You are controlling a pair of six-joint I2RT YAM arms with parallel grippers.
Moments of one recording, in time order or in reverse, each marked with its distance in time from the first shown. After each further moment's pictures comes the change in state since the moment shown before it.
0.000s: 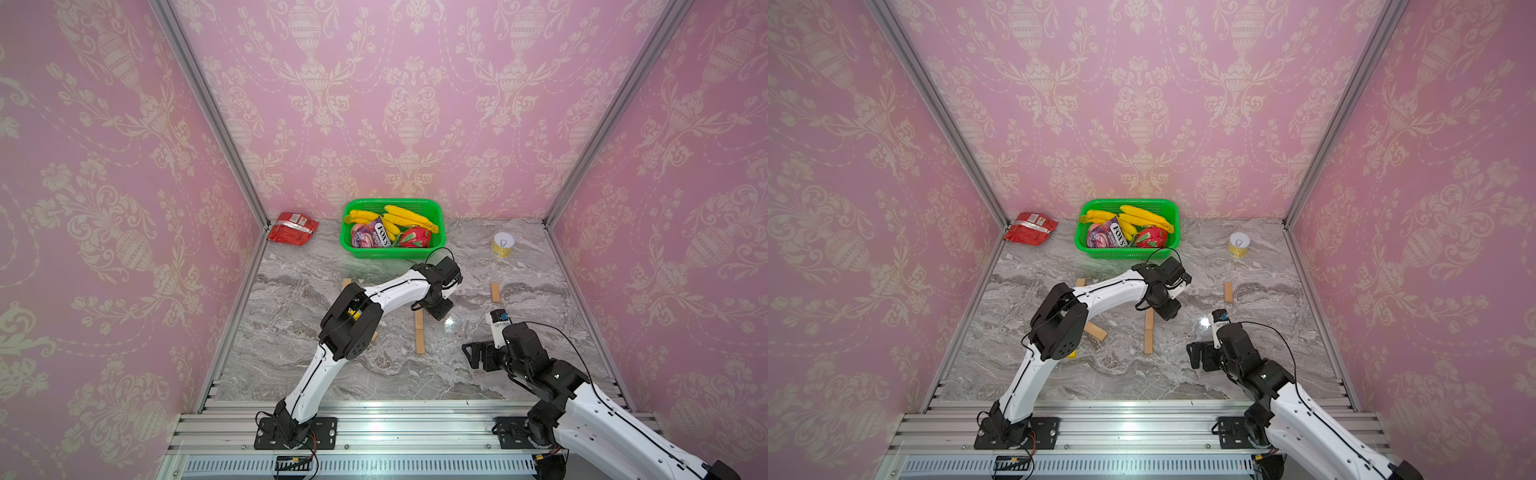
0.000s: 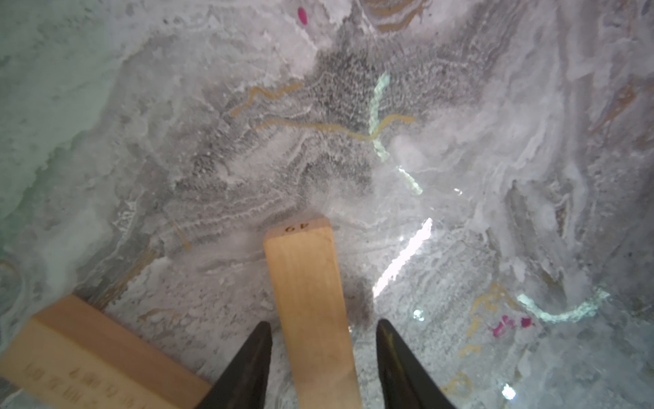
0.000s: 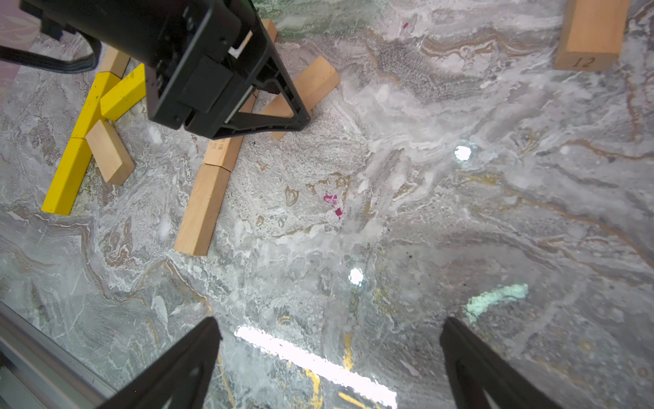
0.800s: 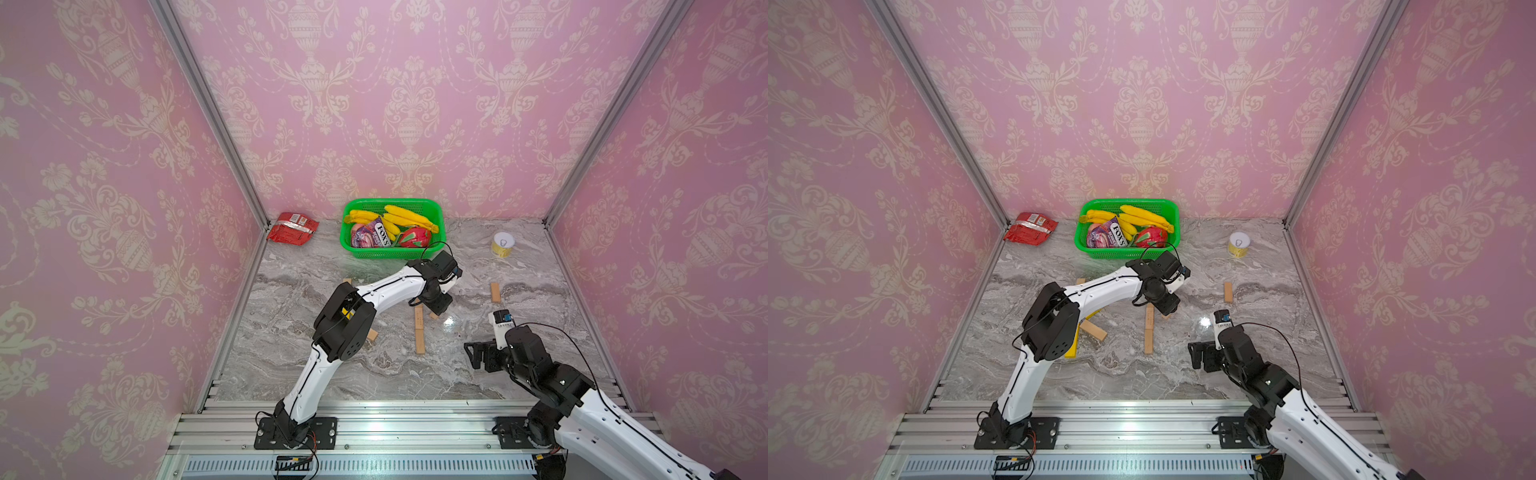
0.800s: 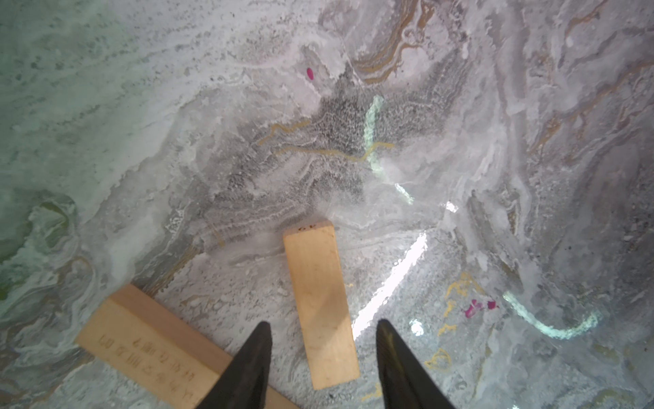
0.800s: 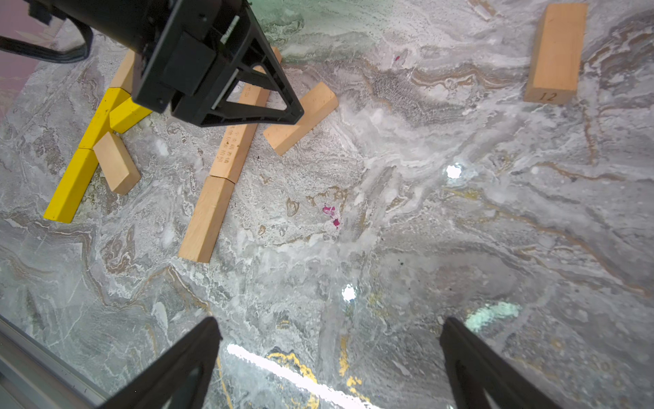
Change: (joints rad) left arm 0.019 -0.053 -0.018 0.027 0.020 0.016; right arm 0.041 -0.063 0.000 -0.024 0.070 0.000
